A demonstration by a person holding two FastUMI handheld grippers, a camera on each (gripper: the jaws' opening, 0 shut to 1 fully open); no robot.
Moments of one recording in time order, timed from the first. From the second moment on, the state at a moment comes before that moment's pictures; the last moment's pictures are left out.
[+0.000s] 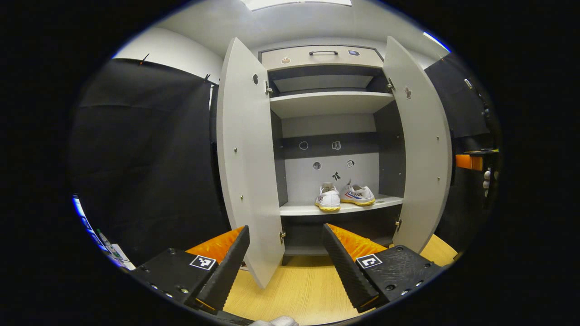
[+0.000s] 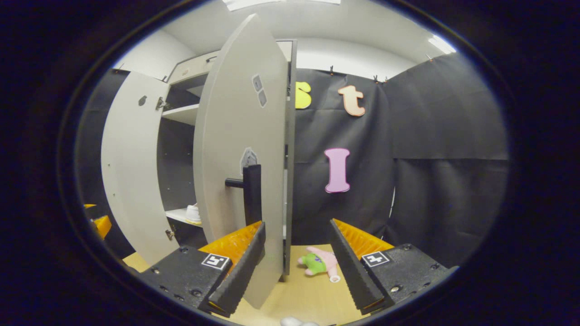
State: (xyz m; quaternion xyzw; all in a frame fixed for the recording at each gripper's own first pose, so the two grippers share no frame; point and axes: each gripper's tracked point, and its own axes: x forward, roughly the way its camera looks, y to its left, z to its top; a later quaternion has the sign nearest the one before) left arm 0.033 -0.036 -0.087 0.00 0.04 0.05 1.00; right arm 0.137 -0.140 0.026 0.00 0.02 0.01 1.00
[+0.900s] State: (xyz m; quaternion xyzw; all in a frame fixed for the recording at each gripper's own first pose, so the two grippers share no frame) left arm 0.012 0.095 -0.103 0.02 0.07 0.13 0.99; right arm 0.106 0.008 -0.003 0.00 0.04 0.13 0.99
